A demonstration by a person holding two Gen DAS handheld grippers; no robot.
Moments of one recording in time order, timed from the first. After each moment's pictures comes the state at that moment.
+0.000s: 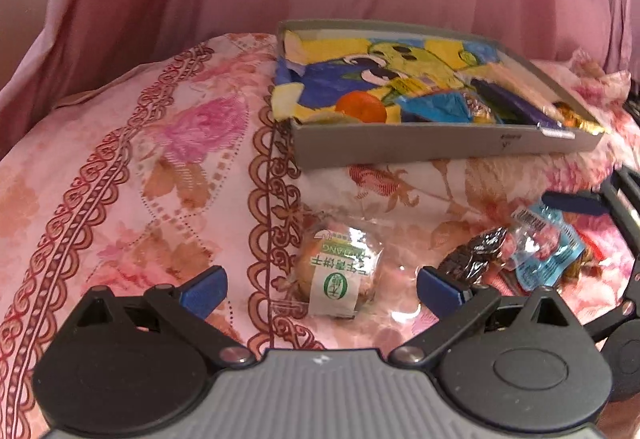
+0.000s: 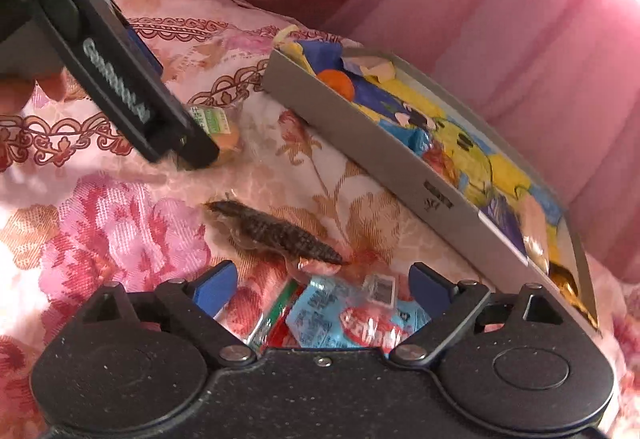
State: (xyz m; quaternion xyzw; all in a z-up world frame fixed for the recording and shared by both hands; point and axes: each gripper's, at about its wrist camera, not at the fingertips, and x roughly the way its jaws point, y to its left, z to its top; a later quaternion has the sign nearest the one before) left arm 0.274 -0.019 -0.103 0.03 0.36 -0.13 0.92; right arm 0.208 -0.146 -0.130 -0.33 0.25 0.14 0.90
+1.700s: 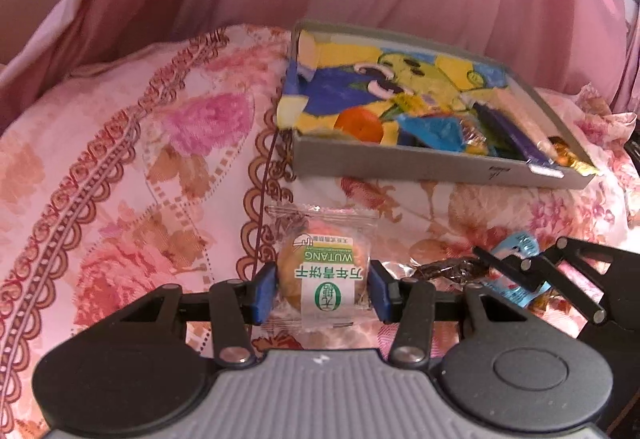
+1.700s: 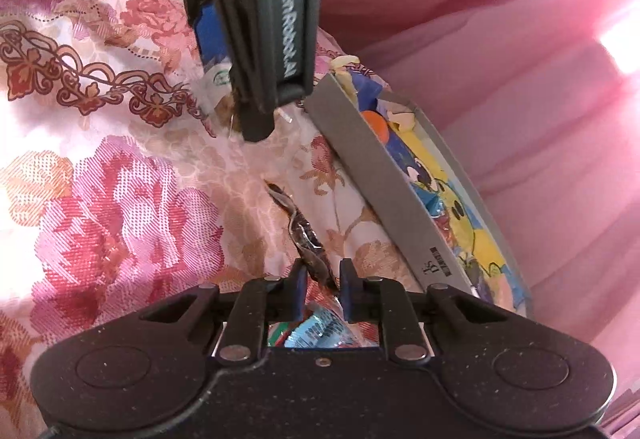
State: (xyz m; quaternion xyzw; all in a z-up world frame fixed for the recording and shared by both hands) left arm 0.265 -0.022 -0.079 -0.04 0.38 -0.11 0.92; right arm 0.183 -0.113 -0.140 -0.47 0.19 0.13 0.85
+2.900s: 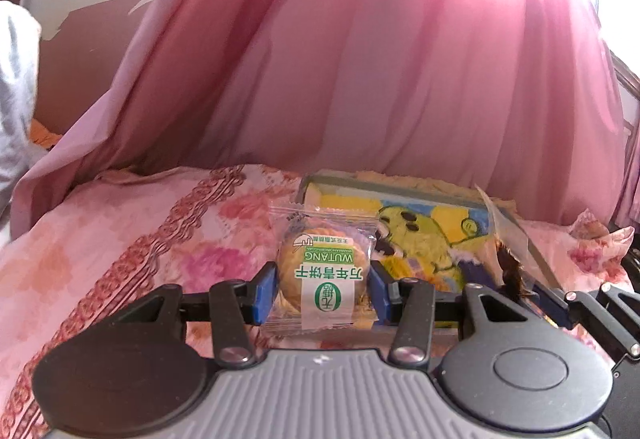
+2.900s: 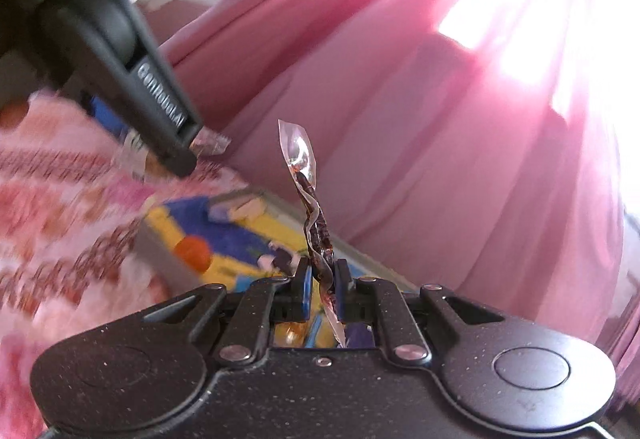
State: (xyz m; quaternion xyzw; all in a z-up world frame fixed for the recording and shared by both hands) left arm 0.275 -0.031 -0.001 -0.09 0.22 -0.07 0.97; right arm 0.206 -0.152 -0.044 -0.29 0.06 0.03 0.96
